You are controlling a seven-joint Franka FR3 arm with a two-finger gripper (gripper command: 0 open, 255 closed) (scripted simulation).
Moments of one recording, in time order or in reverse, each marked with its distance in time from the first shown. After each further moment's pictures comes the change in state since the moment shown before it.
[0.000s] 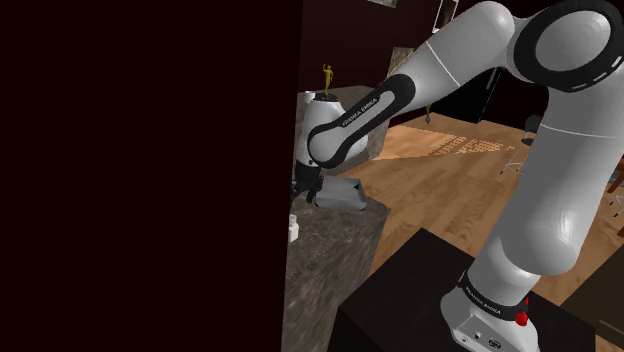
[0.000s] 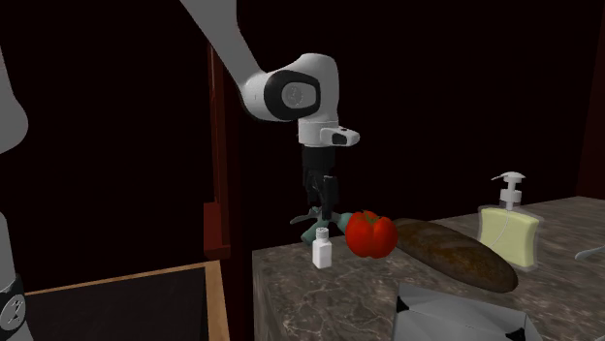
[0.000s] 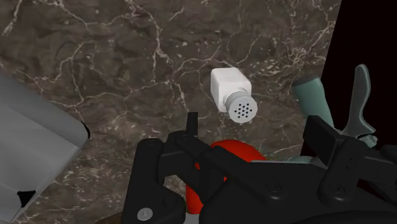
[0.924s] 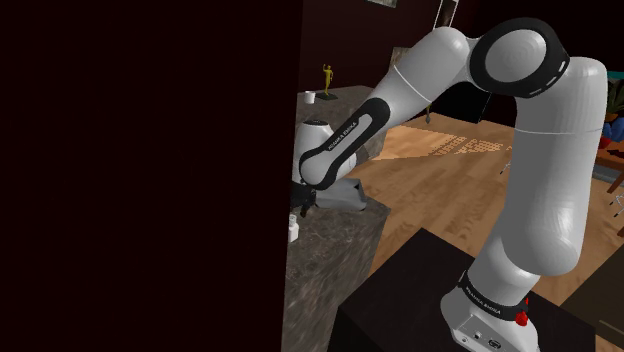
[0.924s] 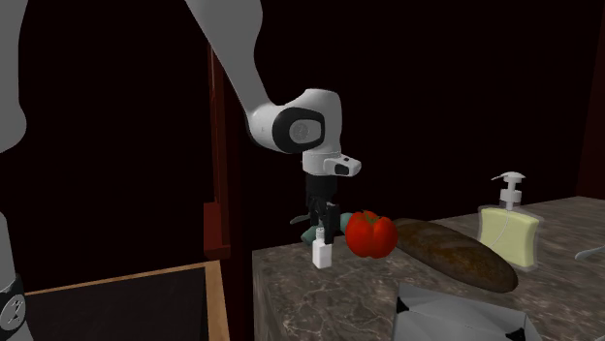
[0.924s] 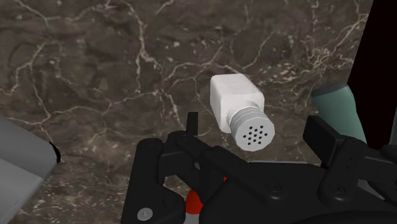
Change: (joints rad) arm 0.022 0.176 -0.009 0.046 -0.035 0.124 0.034
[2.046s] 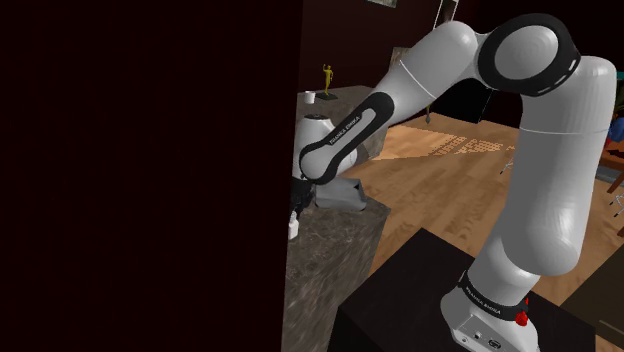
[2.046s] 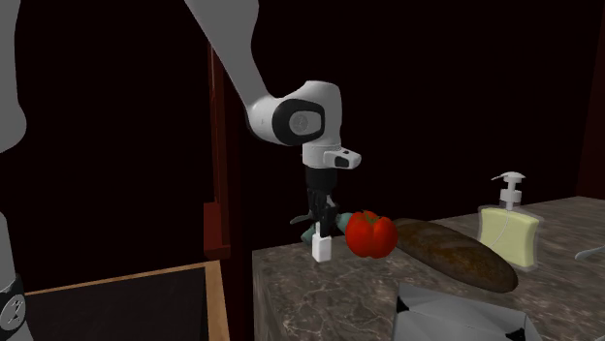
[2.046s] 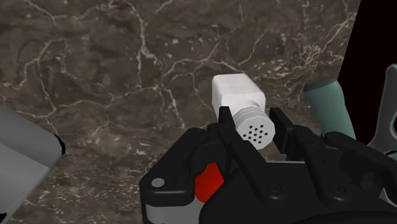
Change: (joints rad) arm -0.002 -0.035 0.003 0.001 0.005 -0.035 0.001
